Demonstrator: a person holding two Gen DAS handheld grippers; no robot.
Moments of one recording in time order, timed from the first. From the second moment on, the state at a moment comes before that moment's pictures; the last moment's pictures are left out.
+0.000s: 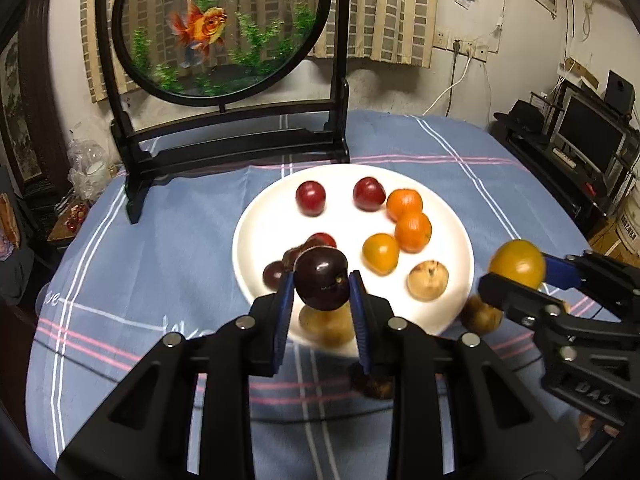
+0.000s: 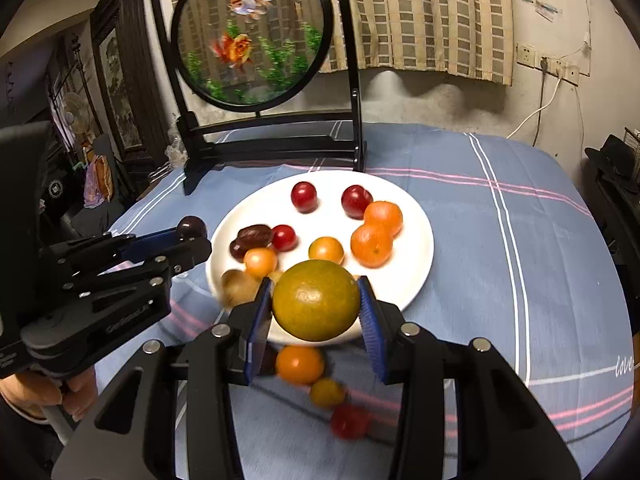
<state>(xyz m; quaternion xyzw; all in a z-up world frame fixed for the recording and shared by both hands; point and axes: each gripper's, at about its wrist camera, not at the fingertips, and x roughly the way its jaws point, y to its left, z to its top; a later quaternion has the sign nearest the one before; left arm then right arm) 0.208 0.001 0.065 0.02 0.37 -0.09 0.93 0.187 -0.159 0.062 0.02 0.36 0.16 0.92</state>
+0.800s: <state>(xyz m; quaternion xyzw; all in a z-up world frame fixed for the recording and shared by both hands) 0.292 0.012 0.045 0.01 0.37 -0.02 0.93 0.308 -0.147 0.022 0.11 0.44 0.13 0.88</state>
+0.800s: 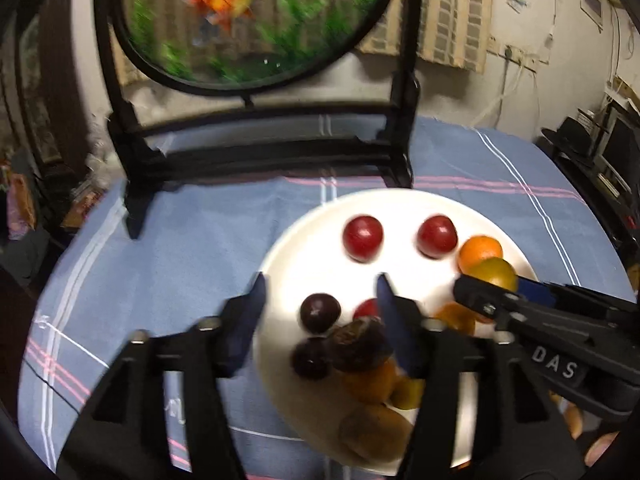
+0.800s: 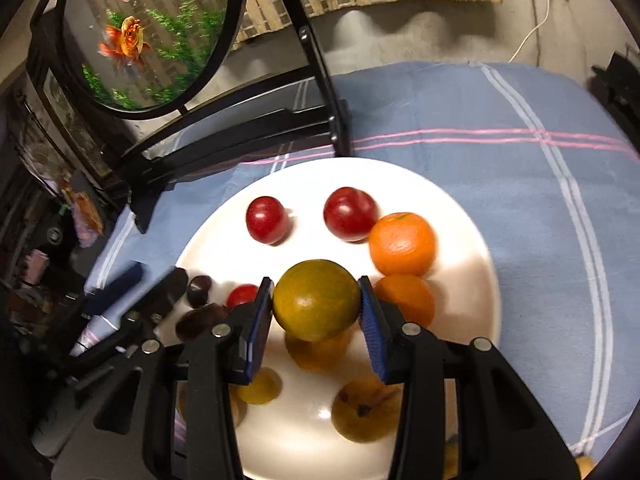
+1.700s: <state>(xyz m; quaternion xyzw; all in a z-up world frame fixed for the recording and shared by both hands) 0.138 -0.001 0.055 0.04 0.33 -0.08 0.94 0.132 -0.298 0.050 0.23 0.35 0.08 0.91</state>
